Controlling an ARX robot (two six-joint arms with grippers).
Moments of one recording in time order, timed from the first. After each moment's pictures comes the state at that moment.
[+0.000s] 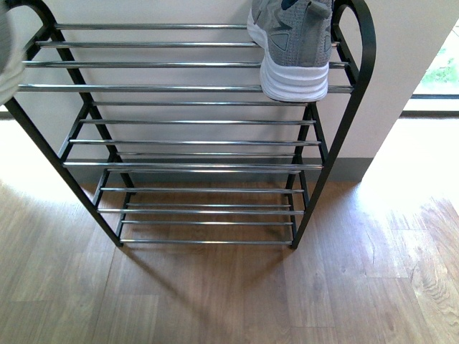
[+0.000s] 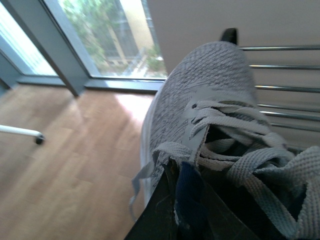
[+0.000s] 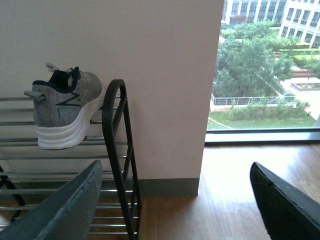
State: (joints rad) left arm -0.35 1.07 0.49 0.24 -0.55 -0.23; right arm 0.00 0.00 0.02 0.00 0.00 0.00
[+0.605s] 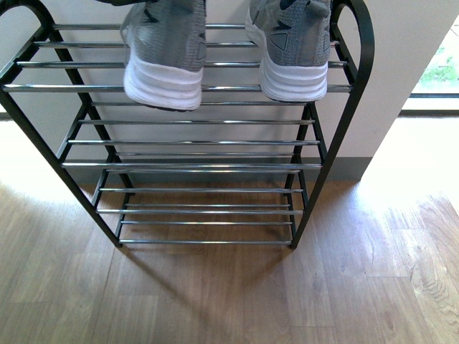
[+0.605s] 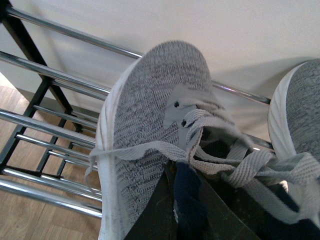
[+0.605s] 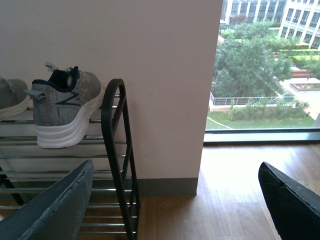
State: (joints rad) left arm -0.42 2.02 1.45 -0.04 -0.34 -0.55; right arm 0.00 0.00 0.02 0.00 0.00 0.00
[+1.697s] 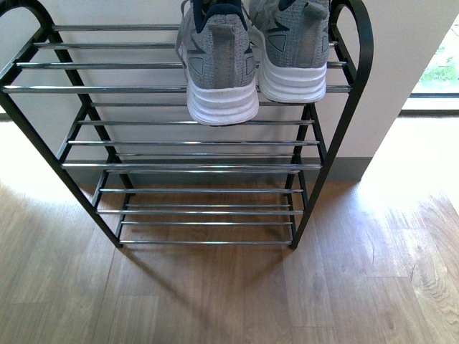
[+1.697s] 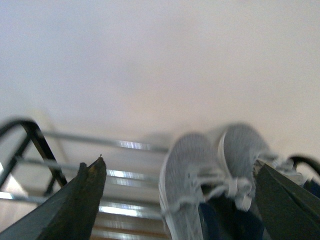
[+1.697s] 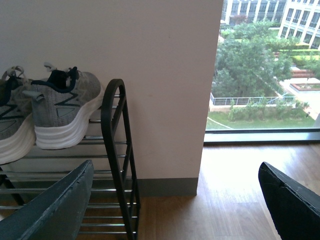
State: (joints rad) left arm -0.46 1.64 1.07 0.47 -0.42 -0.20; right arm 0.00 0.00 0.02 0.00 0.00 0.00
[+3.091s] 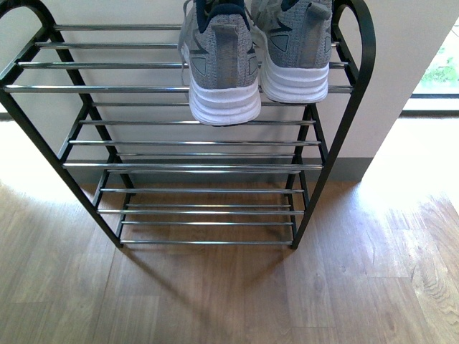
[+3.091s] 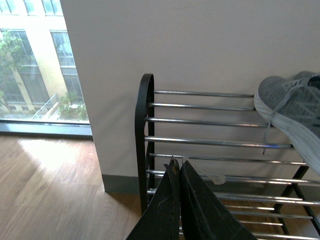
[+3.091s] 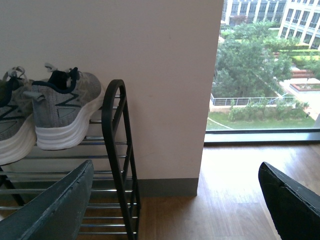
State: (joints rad) left arm 0.00 0.68 0.01 0.65 0.00 -0.01; right arm 0.00 0.00 0.02 0.00 0.00 0.00
